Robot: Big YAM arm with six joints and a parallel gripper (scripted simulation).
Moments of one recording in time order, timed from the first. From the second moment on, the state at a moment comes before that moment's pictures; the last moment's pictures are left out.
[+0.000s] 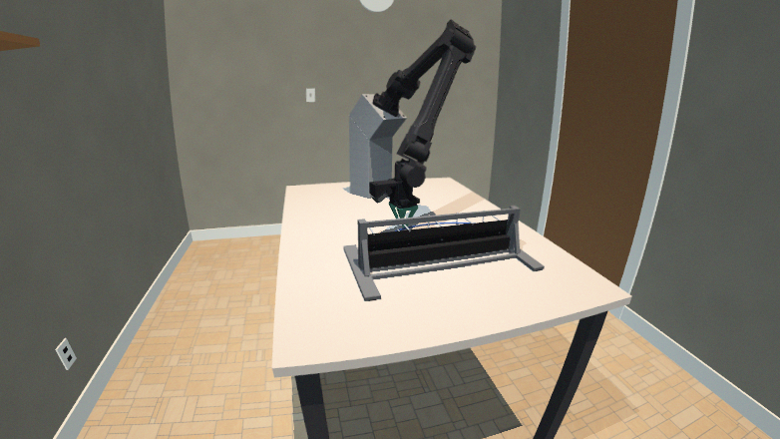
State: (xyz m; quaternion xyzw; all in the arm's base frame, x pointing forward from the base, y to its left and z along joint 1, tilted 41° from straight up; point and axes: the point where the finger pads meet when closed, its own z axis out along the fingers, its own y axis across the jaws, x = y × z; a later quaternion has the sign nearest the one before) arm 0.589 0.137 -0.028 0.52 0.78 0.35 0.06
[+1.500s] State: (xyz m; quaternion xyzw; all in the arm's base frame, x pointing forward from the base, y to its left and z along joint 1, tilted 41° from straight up) arm 0.595 0.144 -0.037 0.52 0.78 0.35 0.06
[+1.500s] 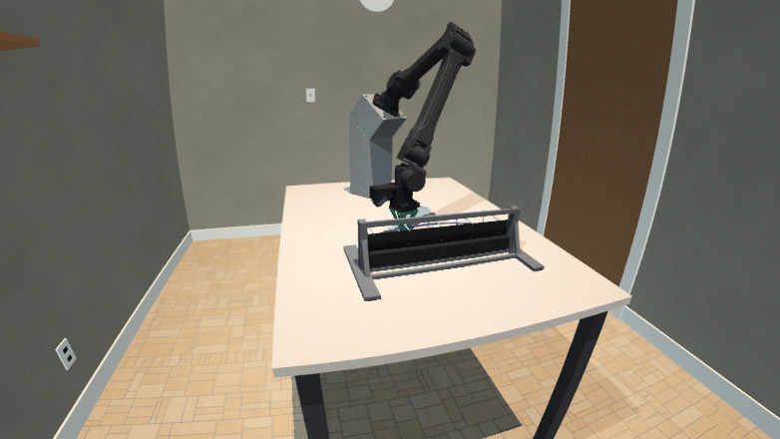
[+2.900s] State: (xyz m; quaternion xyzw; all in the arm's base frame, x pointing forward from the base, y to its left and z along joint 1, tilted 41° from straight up) arm 0.598 0.147 -0.043 0.52 0.78 0.35 0.06
